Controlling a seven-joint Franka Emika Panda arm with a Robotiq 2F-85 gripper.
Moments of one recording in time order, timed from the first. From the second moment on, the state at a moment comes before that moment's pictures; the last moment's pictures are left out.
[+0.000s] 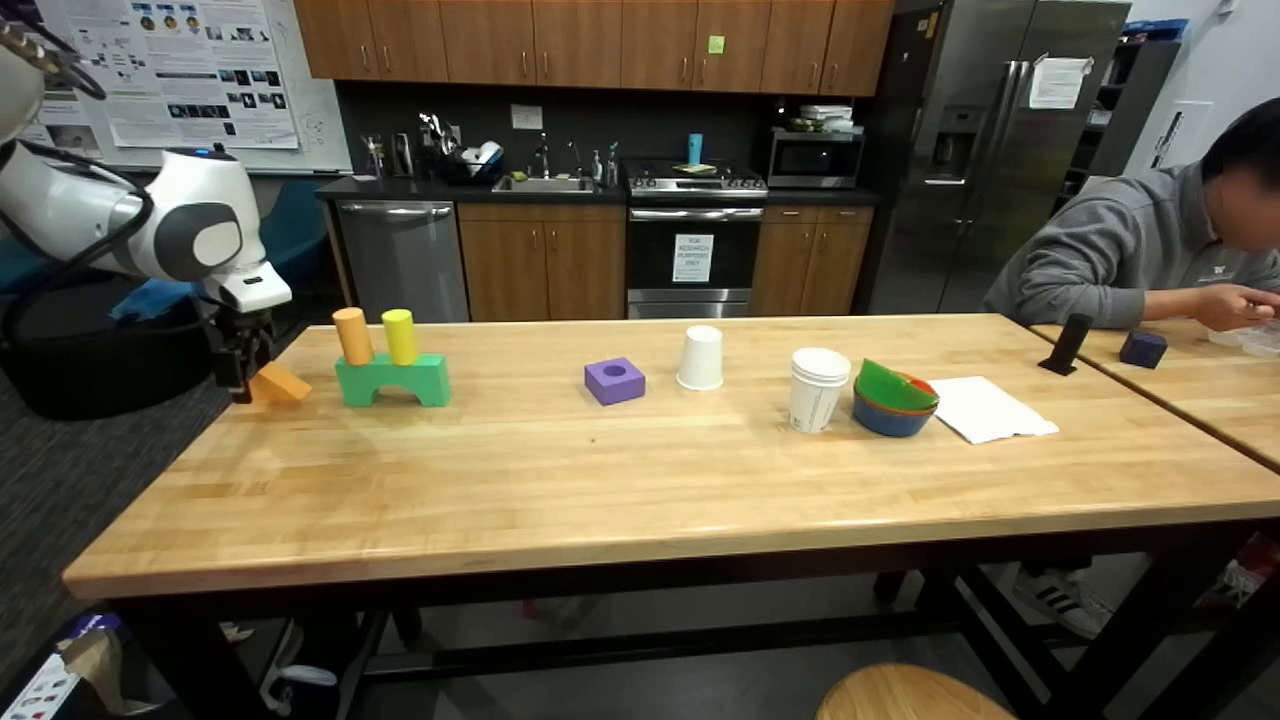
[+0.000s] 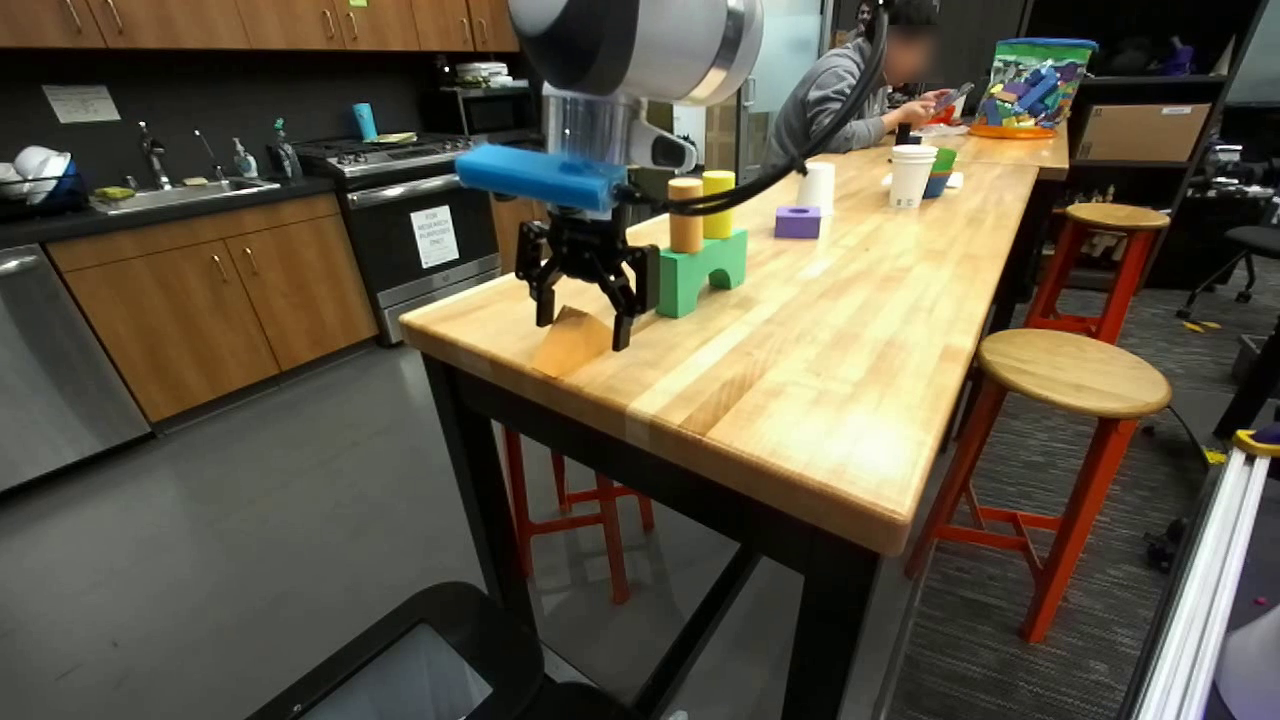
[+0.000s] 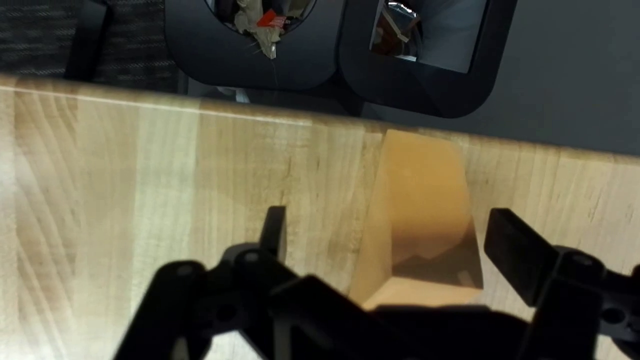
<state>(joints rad) 0.17 0.23 0.08 -2.14 0.20 2.46 1.31</state>
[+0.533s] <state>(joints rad) 0.17 0.22 0.06 -2.16 0.18 2.47 1.36</state>
